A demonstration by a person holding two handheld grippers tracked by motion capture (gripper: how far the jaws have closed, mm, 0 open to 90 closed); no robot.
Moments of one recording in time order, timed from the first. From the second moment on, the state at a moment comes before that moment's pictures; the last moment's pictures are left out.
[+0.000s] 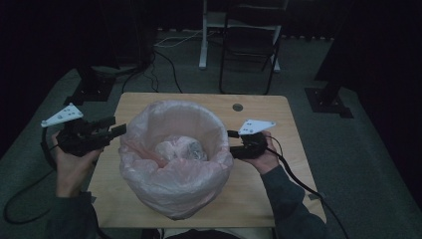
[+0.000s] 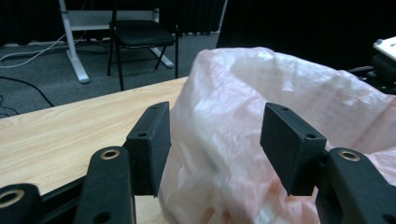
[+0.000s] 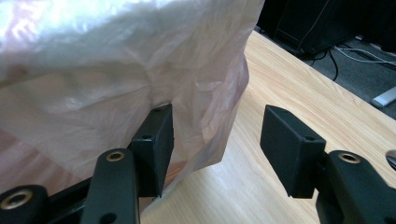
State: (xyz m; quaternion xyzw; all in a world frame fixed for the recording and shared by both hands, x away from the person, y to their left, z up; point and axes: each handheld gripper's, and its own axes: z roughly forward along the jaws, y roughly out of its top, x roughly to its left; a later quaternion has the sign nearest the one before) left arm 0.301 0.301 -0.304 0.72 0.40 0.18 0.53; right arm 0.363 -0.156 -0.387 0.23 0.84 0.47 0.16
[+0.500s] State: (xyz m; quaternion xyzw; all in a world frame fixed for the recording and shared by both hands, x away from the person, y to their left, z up) left arm 0.299 0.309 -0.303 0.72 0.41 0.19 0.52; right arm 0.378 -0.130 -0.372 0.22 0.85 0.45 0.19
